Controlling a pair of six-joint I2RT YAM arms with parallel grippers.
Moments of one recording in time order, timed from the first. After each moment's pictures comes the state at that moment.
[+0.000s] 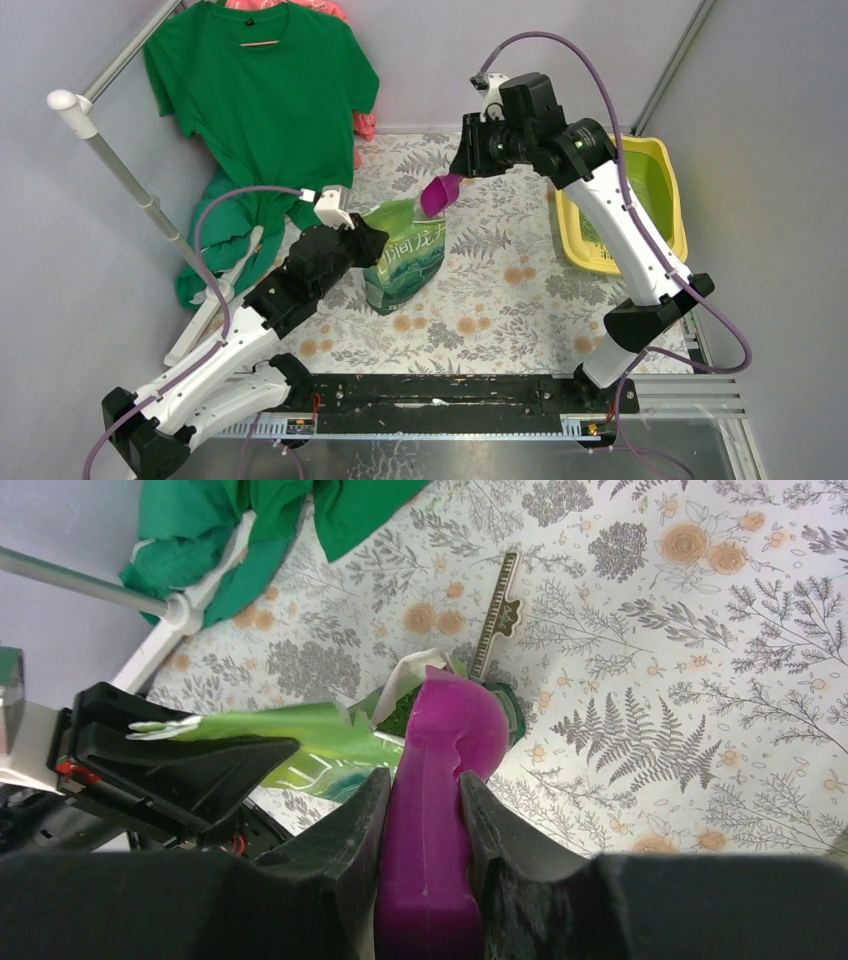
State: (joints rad) left arm -0.69 0.83 0.74 -0.21 -0.22 -0.56; right arm 0.59 1.66 2.08 -1.04 -0.19 0.33
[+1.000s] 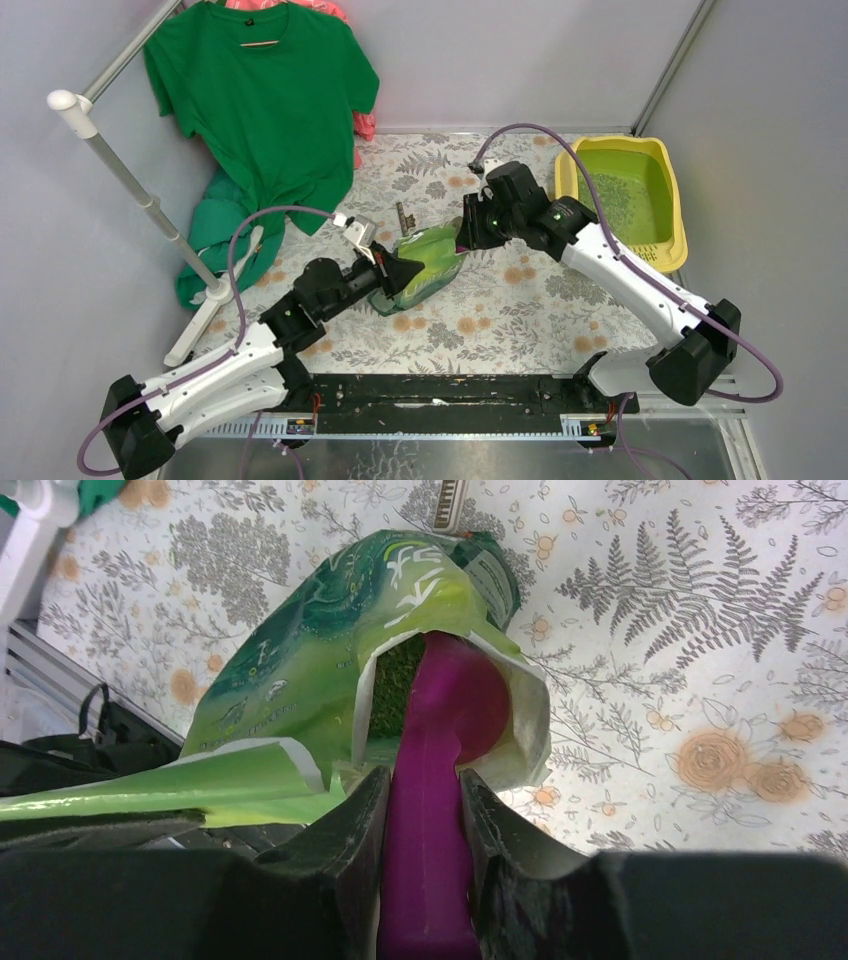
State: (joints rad) left arm -0.84 0.77 0.49 0.22 0.06 -0.50; right arm 0.70 1.37 1.33 -0.75 -0.09 0.41
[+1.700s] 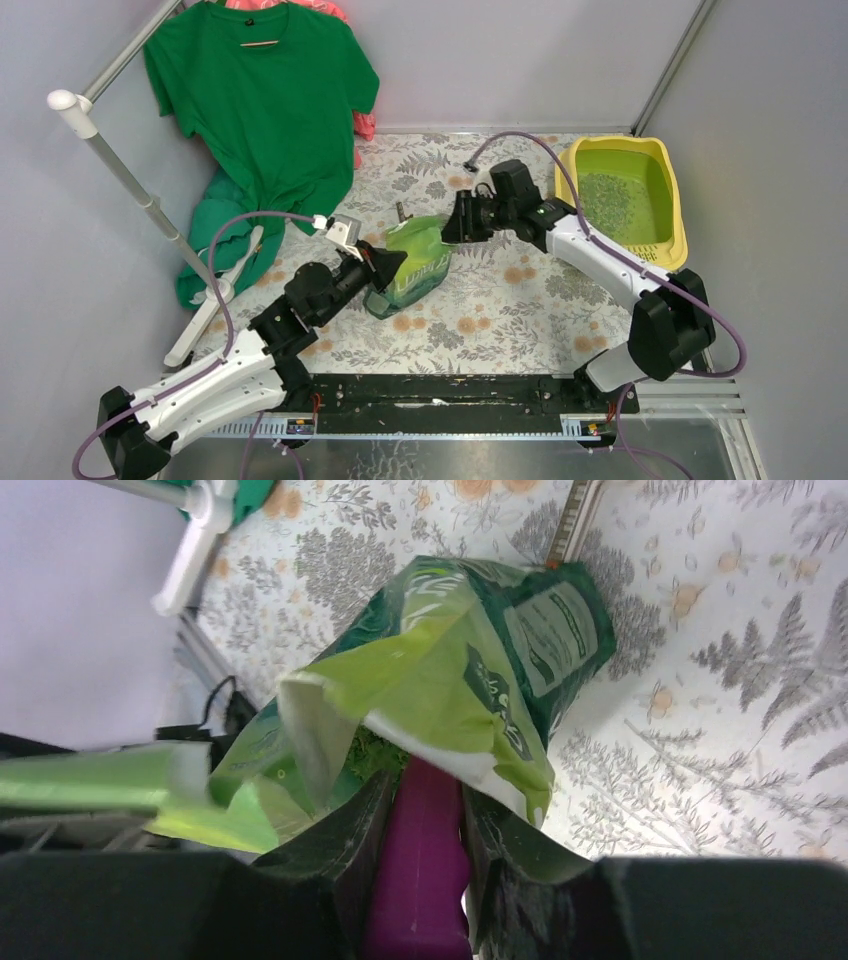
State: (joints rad) left arm -0.86 0.70 0.49 0.15 -0.15 -0.45; right arm 0.60 1.51 1.20 -0.40 -0.44 0.46
